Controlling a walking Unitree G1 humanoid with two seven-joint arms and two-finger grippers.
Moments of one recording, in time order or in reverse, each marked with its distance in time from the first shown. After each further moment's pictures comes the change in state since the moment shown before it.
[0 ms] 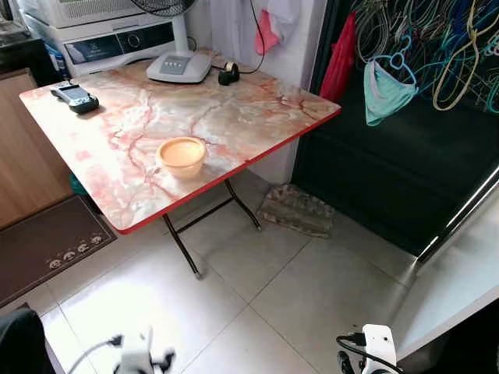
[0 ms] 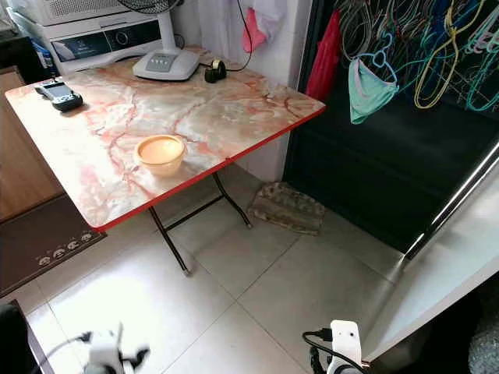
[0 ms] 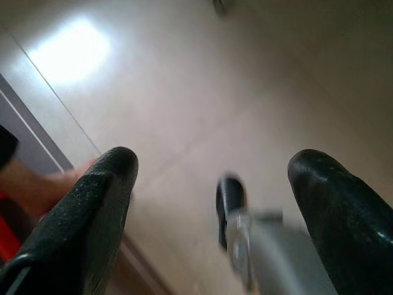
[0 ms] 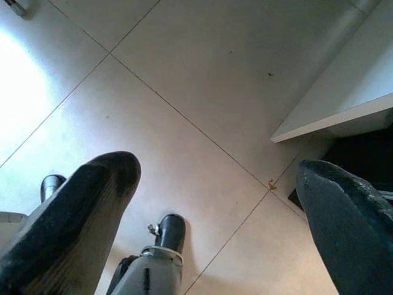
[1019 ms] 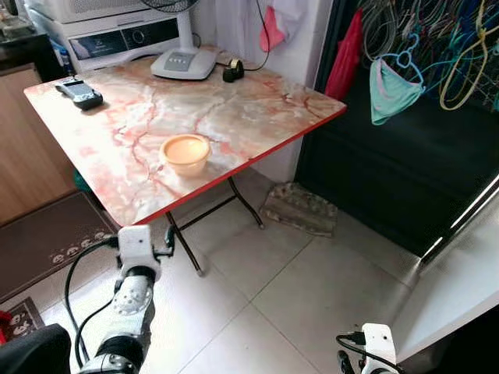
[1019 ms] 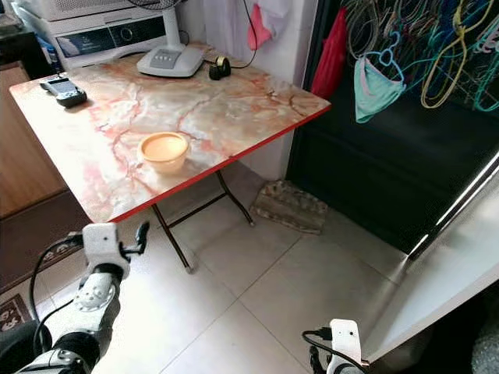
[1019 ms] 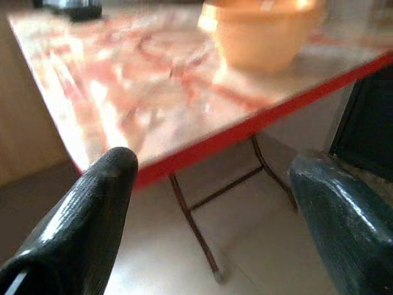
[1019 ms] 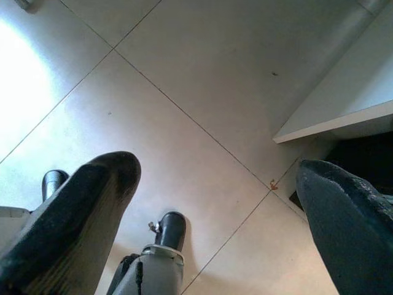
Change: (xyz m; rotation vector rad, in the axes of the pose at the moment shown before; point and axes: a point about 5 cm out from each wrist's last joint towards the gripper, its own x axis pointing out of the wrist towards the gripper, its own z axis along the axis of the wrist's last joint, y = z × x) left arm -0.016 -0.029 0.165 0.039 -0.808 -0.017; right arm 0.000 0.000 0.002 -0.004 0.003 0.007
